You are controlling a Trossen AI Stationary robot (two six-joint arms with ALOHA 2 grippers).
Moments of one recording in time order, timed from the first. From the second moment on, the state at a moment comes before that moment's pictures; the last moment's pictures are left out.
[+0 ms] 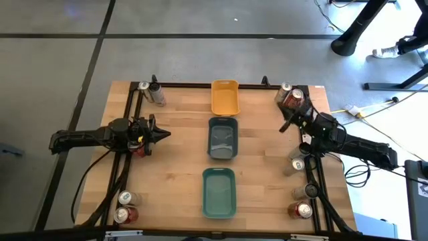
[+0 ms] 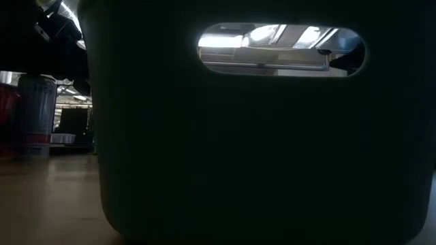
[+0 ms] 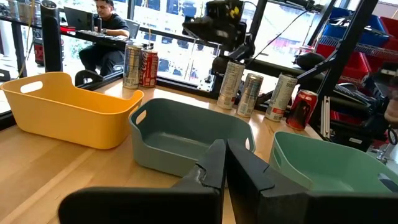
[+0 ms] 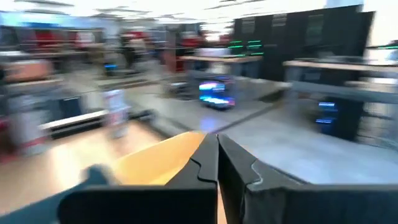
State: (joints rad) left arm 0.10 0.05 0.01 0.01 -0.01 -0.21; right arm -0.31 0.25 0.19 0.13 0.41 -0.01
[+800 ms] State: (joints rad) left arm 0.10 0.05 0.01 0.01 -0.01 -0.21; right arm -0.66 0.93 1.00 -0.49 0.49 -0.18
